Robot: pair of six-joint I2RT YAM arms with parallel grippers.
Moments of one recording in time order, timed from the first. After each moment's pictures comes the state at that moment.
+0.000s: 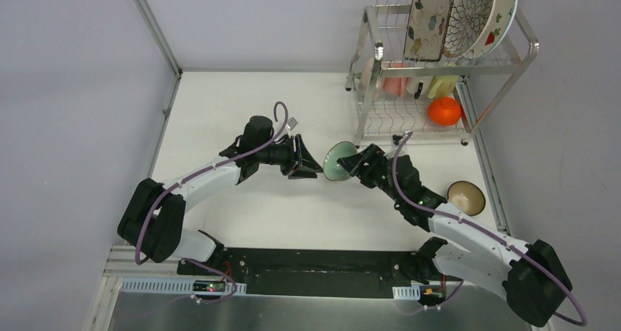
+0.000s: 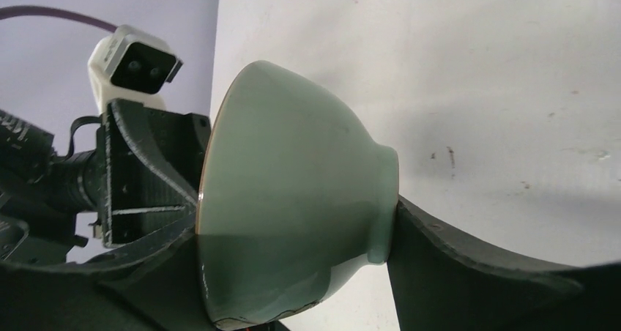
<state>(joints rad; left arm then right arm) -0.53 1.39 0.77 0.14 0.77 -1.12 0.74 0.94 0.45 0.17 0.10 1.05</state>
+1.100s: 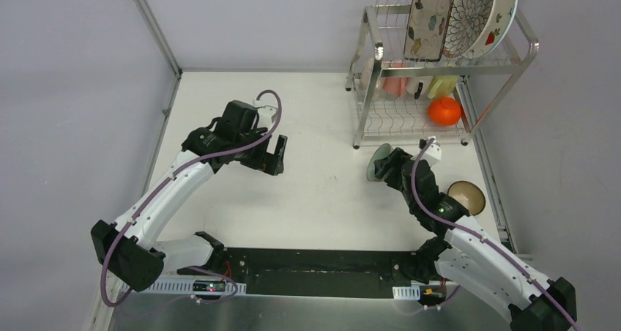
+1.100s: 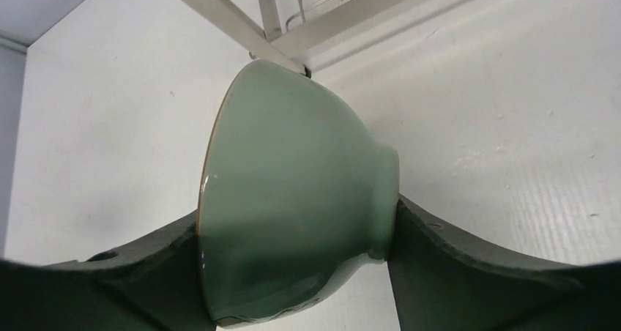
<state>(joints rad) -0.53 1.20 1.19 -0.84 0.17 -0.20 0.64 0.69 0.46 -0.25 0.43 0.81</state>
